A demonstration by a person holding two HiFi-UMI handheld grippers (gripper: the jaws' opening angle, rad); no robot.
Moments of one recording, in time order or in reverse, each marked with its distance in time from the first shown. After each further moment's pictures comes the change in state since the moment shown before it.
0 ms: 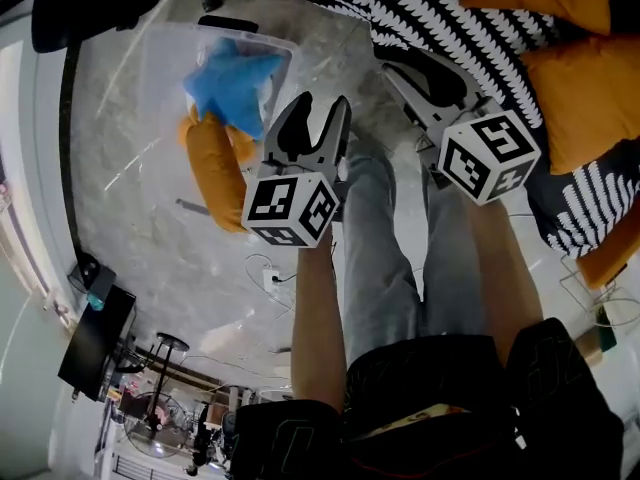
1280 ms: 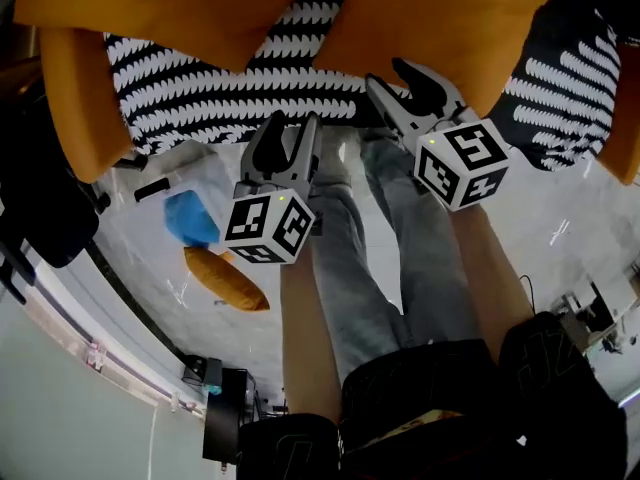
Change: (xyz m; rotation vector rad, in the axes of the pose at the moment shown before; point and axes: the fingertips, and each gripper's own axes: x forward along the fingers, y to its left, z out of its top) left arm 0.205 -0.281 -0.073 0.288 0.315 -0.345; right arm -0.241 -0.294 -0.038 0.308 -0.216 -0.490
